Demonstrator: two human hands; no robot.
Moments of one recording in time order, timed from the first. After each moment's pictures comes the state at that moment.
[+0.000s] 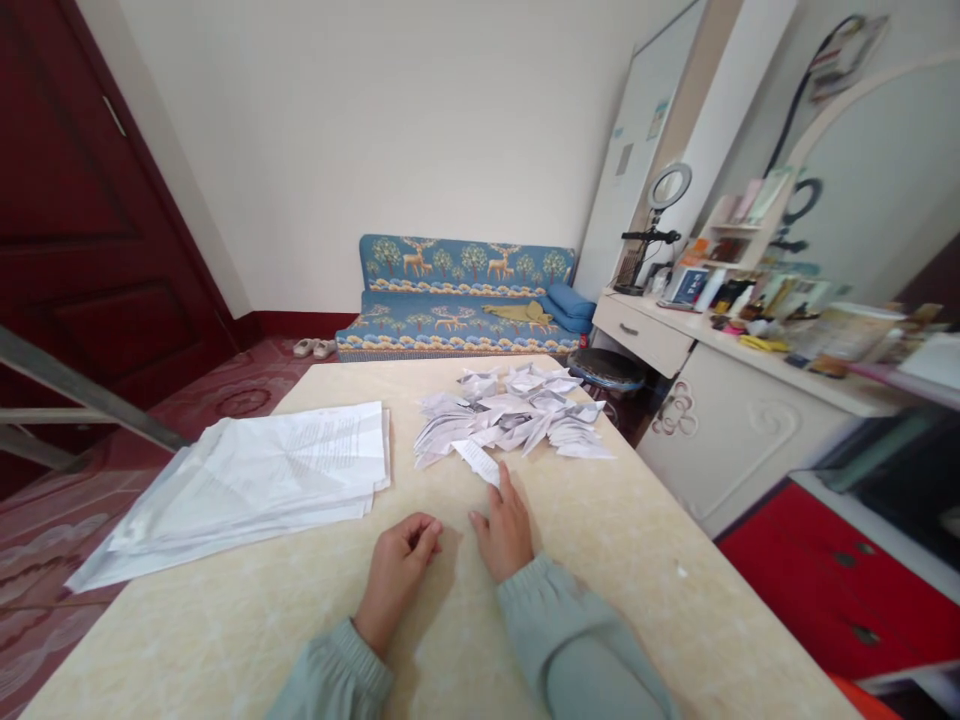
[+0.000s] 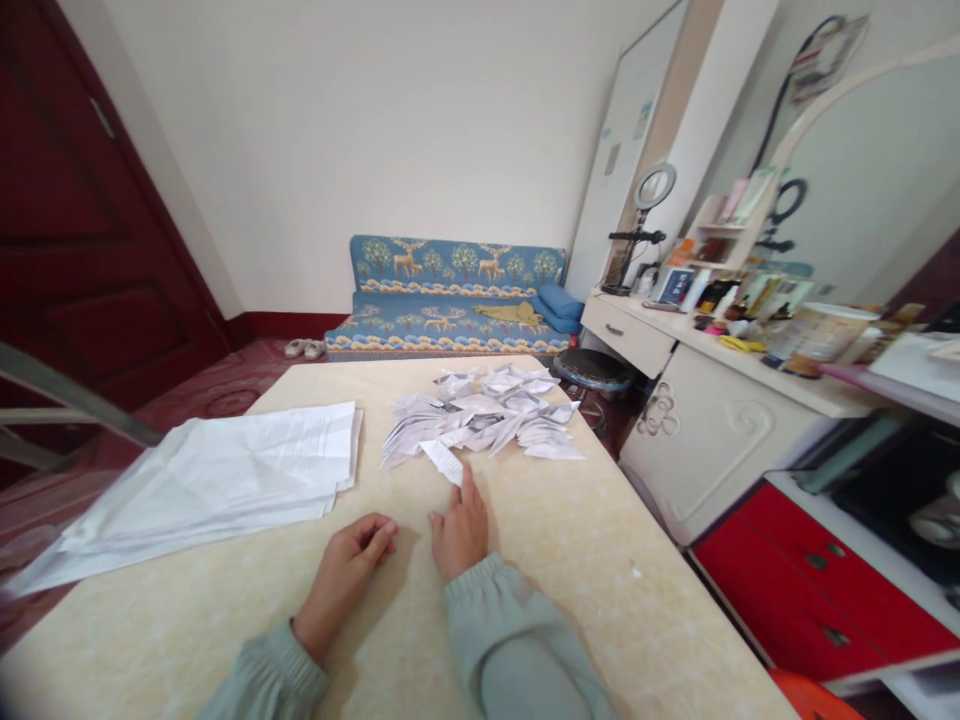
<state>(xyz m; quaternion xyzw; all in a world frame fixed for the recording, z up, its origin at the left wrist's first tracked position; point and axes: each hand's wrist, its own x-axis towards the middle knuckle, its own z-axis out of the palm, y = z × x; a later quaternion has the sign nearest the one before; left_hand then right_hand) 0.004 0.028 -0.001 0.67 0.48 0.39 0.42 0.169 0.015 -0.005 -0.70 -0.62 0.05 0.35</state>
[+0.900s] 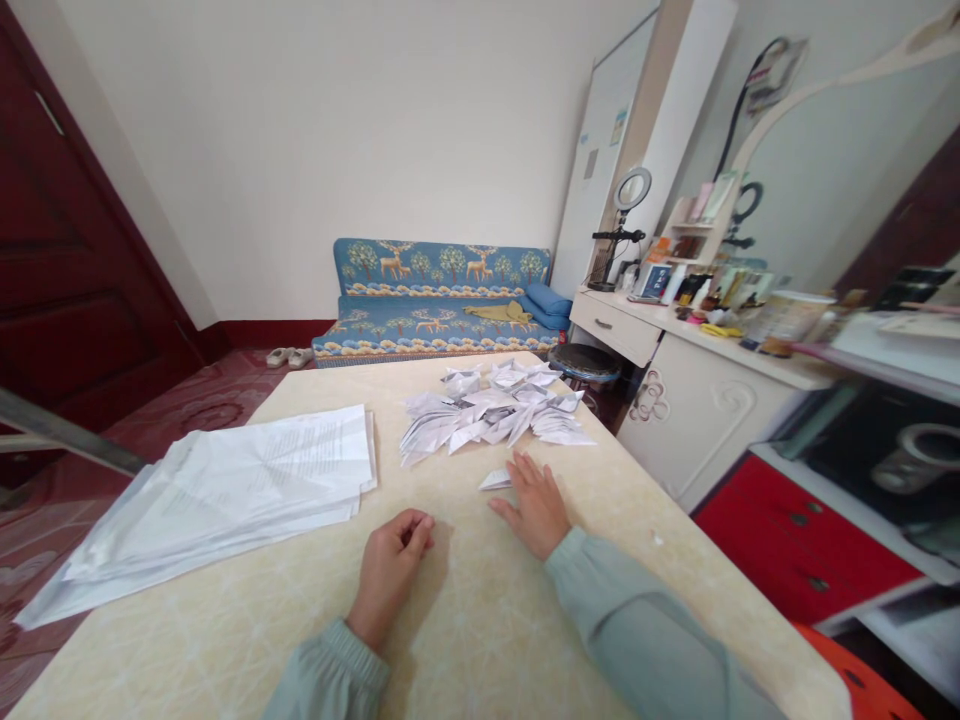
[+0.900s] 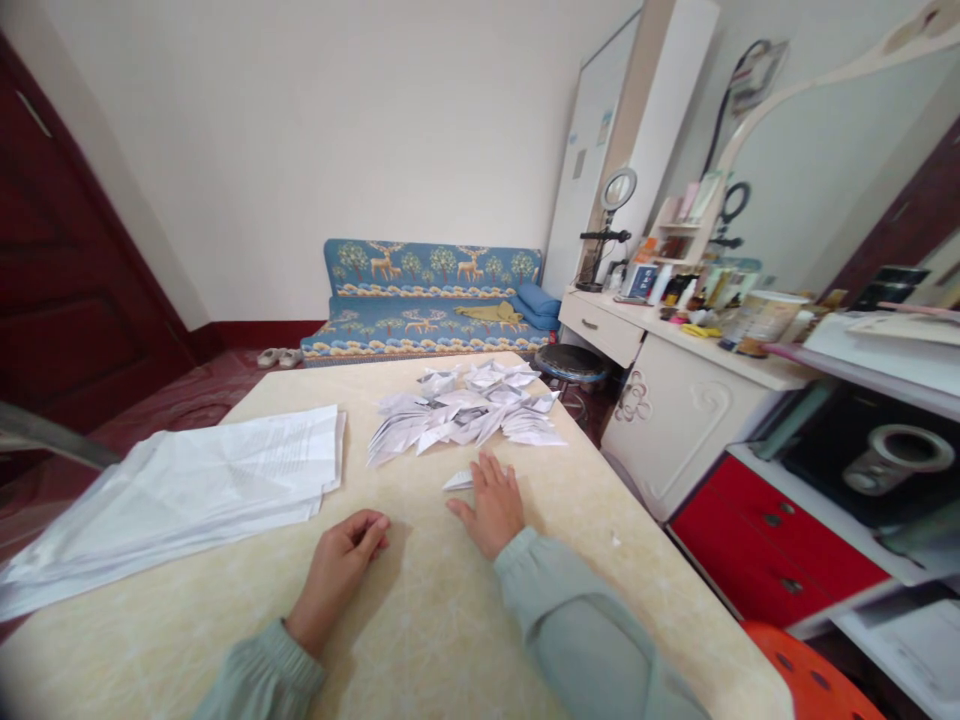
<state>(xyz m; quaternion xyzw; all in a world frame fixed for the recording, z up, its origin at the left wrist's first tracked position) 0.003 0.028 -0.007 0.69 0.47 0.38 0.39 0.231 -0.005 0.005 -0.70 -0.67 0.02 0.25</state>
